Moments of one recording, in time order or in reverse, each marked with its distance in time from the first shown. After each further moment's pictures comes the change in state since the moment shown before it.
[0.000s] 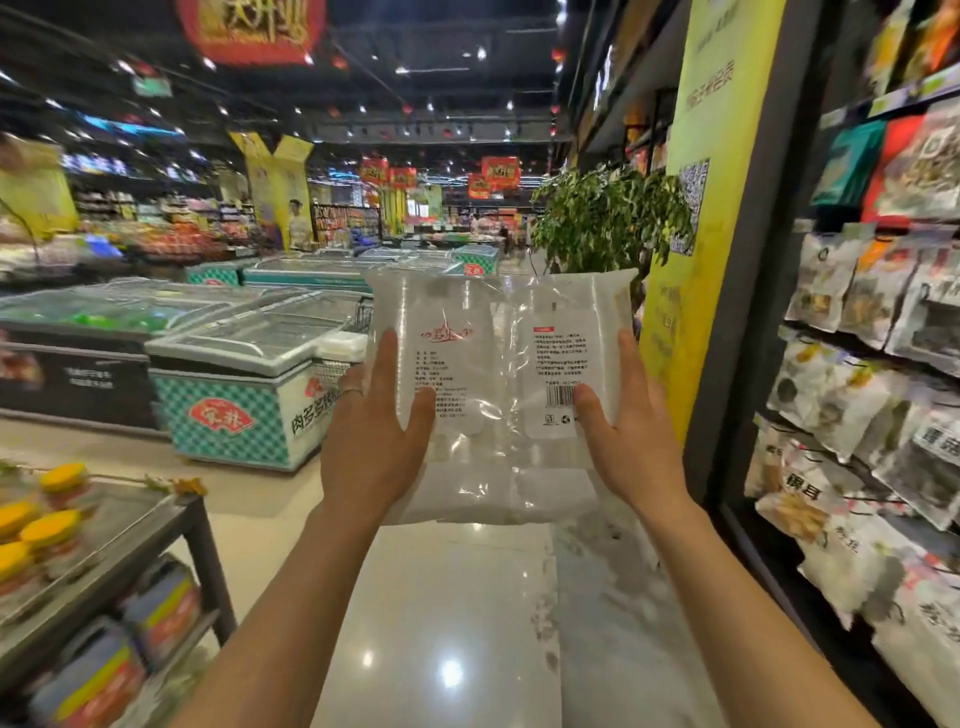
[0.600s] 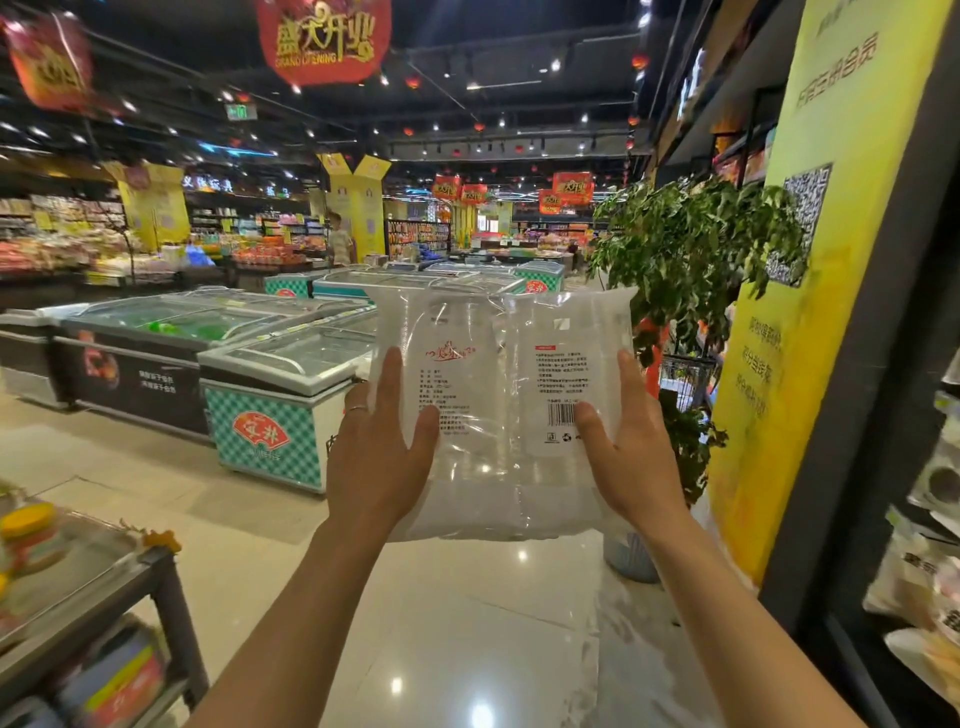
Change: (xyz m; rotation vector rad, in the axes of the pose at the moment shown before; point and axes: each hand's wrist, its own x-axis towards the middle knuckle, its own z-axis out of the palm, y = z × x) left_hand 0.181 -0.027 0.166 0.124 0.133 -0.106; right_hand 0.228 0.119 0.128 0.158 -0.123 -0.089
